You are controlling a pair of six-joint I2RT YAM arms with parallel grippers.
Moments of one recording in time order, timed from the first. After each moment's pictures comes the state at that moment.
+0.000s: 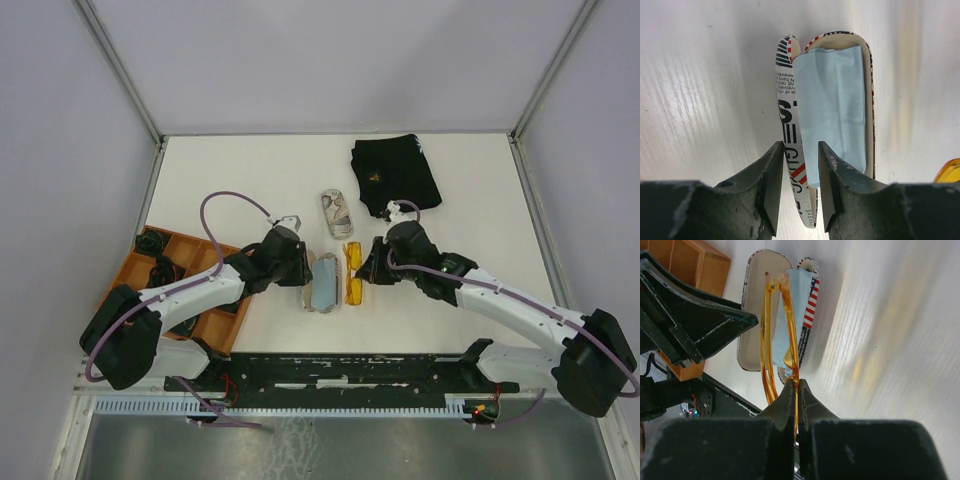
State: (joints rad) left arm -0.73 1.32 0.70 -0.24 -0.09 -0.65; right arm 0.76 1.13 0.74 -0.30 -0.05 0.74
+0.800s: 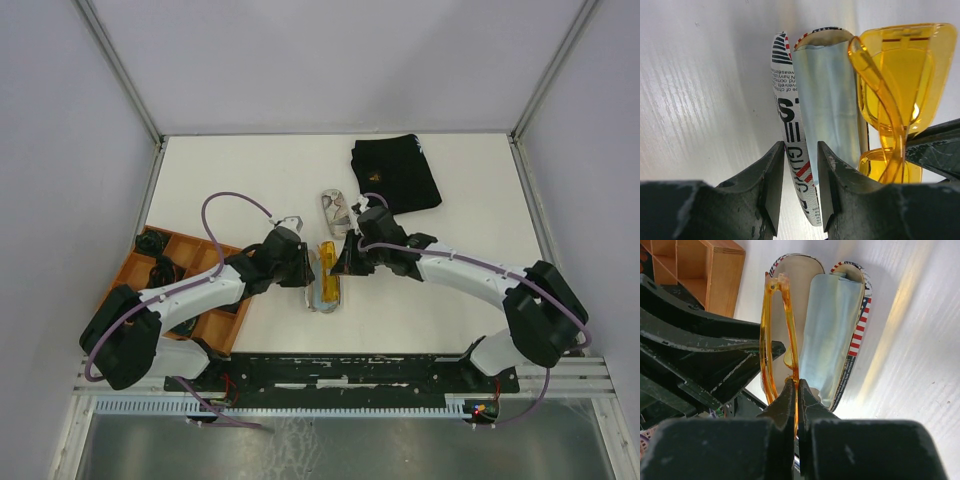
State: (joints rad) left arm -0.74 1.32 0.69 -0.22 -0.07 -0.66; right arm 0.76 1.47 0.90 -0.20 -0.21 0.80
